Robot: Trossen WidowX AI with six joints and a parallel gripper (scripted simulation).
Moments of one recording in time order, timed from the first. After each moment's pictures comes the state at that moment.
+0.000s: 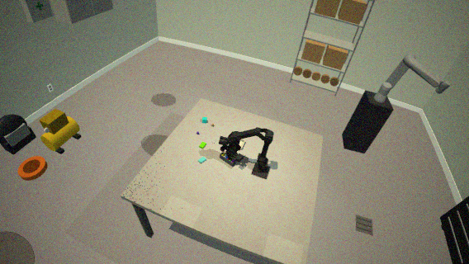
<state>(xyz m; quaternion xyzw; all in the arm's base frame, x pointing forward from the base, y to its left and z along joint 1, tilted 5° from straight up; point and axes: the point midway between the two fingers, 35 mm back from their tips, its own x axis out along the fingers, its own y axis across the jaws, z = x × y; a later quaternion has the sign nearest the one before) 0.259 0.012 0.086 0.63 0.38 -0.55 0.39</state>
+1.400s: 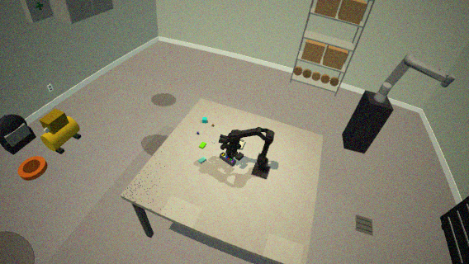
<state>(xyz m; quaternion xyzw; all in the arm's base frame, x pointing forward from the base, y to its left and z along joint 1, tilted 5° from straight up) 0.257 0.011 0.102 0.63 0.38 -0.55 0.39</state>
